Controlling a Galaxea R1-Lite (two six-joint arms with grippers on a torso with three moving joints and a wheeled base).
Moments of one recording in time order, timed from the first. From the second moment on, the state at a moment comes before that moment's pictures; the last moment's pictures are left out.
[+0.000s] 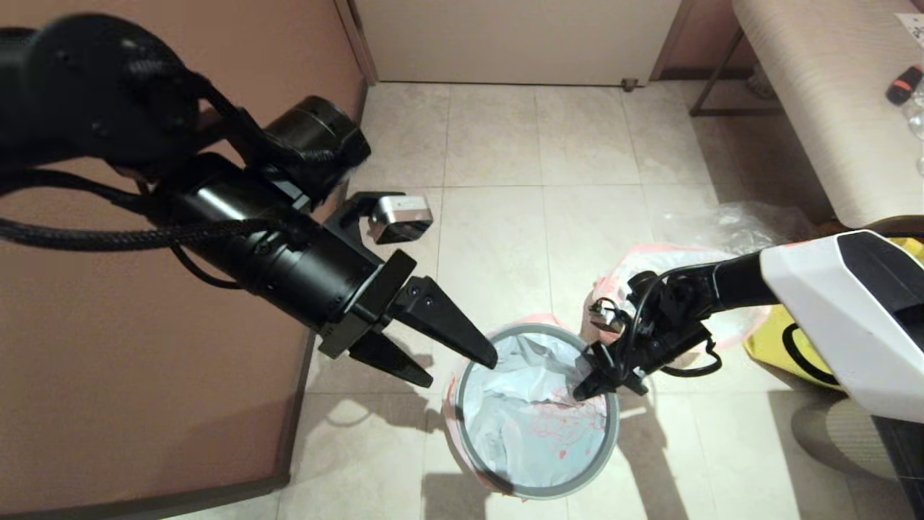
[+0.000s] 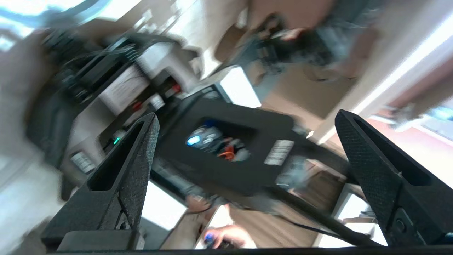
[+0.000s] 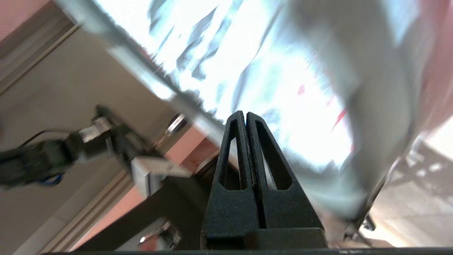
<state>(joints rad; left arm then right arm) -0.56 1.82 -1.82 1.15 -0.72 -0.15 0.25 2.42 -1.79 0.68 0.76 0.14</state>
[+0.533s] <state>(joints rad) -0.46 1.96 -1.45 0.81 -0.73 -0.03 0.20 2.27 -1.64 0.72 0.81 0.12</state>
